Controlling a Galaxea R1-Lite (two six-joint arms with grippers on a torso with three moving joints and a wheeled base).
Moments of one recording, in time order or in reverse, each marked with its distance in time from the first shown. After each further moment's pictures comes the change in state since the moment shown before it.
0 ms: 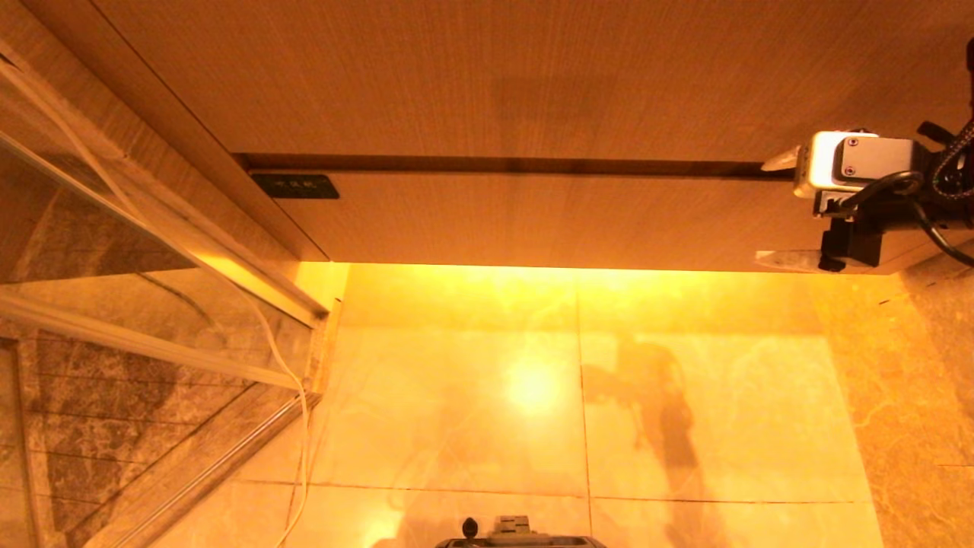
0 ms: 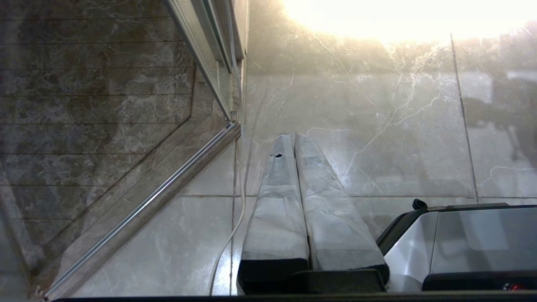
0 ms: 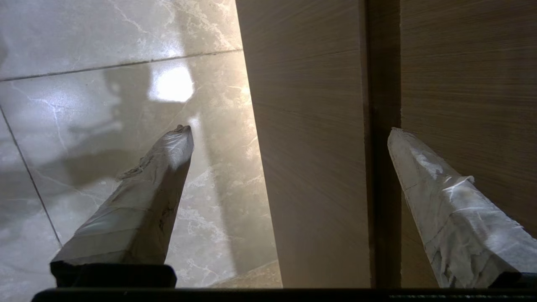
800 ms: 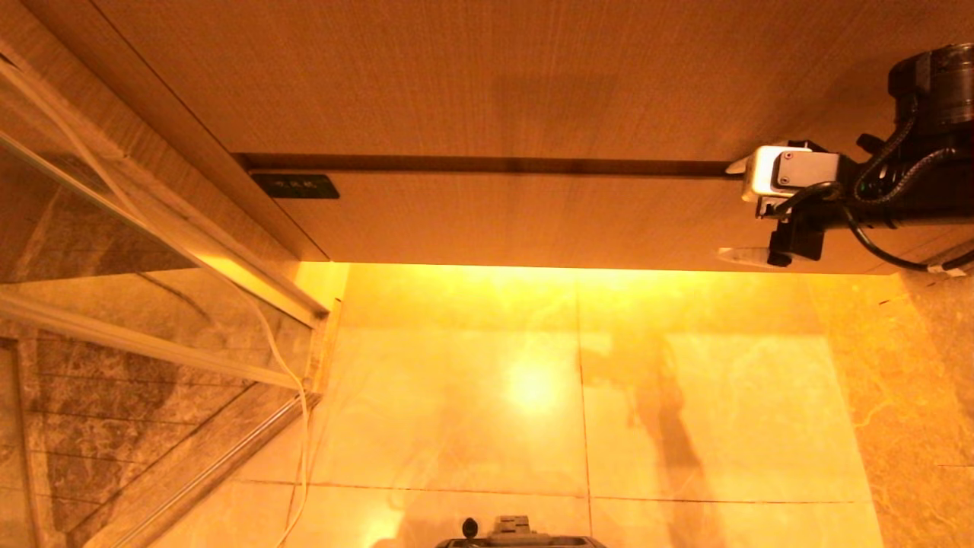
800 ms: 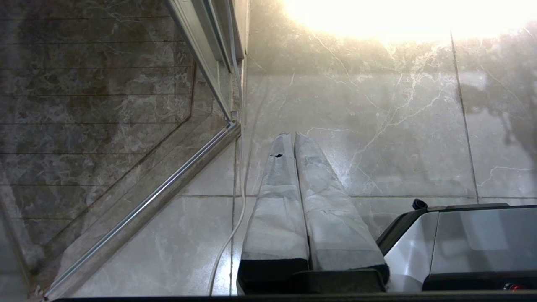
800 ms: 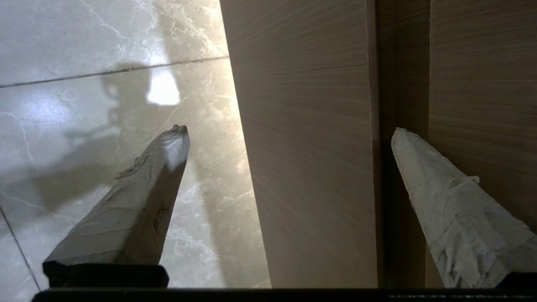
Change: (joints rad) left arm 0.000 0.000 0.000 0.000 0.000 0.000; right arm 0.005 0.139 -0.042 -0.123 0.004 0.004
